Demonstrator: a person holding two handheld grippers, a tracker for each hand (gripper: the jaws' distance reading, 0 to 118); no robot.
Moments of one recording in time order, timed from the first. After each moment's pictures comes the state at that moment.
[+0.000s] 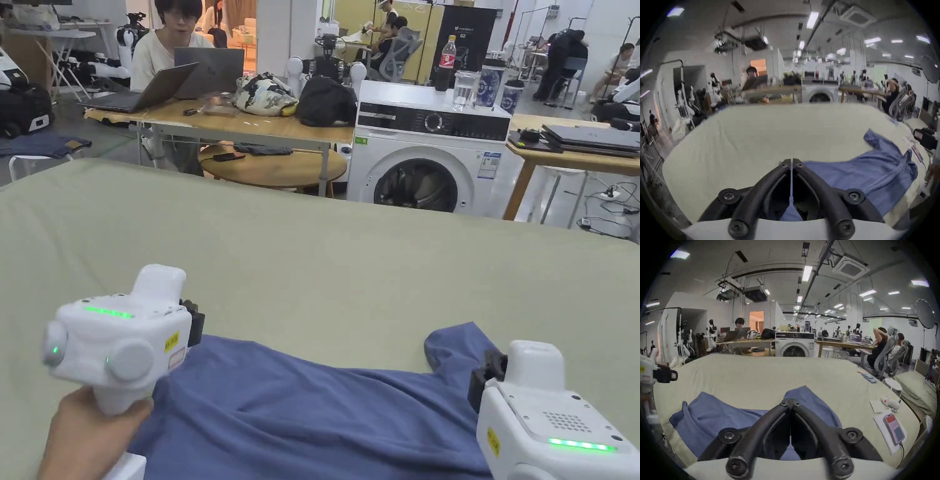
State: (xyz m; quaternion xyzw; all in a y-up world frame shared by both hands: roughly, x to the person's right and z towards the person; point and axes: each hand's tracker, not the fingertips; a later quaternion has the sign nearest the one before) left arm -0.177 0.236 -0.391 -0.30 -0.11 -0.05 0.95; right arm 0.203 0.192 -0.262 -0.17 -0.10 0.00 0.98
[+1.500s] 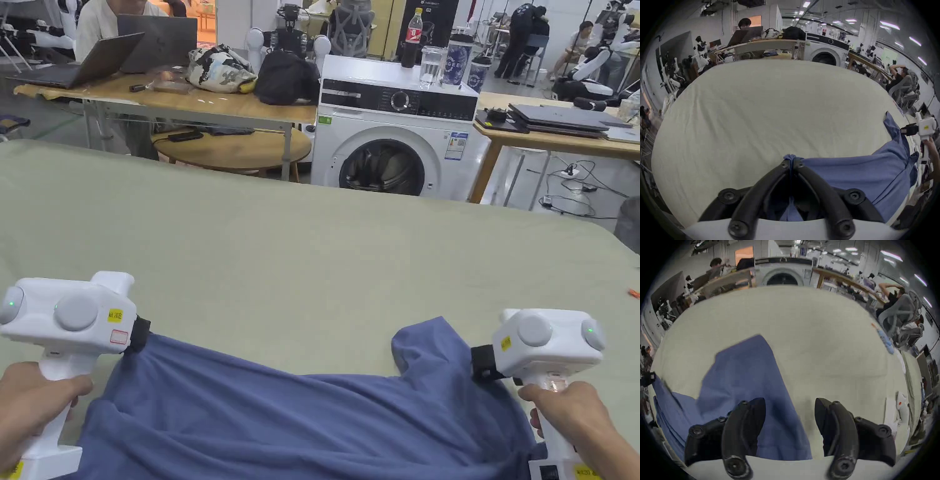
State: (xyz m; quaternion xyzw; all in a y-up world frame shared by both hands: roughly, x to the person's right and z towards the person) left arm -0.184 0.195 -0.501 -0.44 -0.13 -0.01 0.89; right arm 0.391 0.121 -0.472 -0.53 -0.11 -0.03 0.84
